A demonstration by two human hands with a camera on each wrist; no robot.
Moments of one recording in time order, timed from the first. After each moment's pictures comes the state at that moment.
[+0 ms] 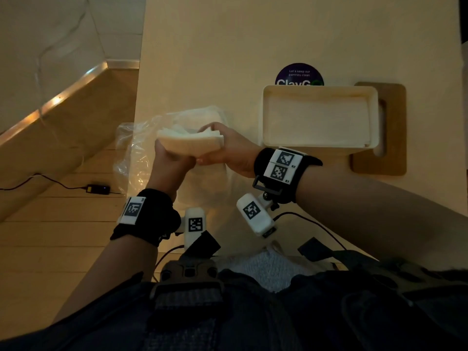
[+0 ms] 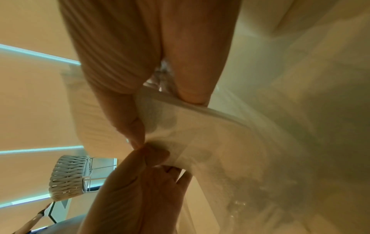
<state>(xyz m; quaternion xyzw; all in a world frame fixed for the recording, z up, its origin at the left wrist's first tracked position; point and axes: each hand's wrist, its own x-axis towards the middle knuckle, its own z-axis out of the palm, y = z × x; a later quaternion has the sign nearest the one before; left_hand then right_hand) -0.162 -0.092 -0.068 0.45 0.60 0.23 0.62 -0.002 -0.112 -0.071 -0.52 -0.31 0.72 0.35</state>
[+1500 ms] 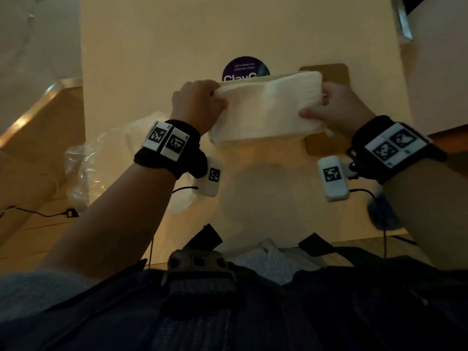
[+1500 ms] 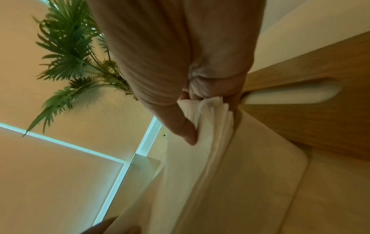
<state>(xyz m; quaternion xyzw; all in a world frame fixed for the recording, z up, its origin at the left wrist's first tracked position) 0.019 -0.061 -0.041 0.85 0.45 0.04 0.29 0.226 -0.215 -0.023 -0.82 -0.32 0.40 0.26</state>
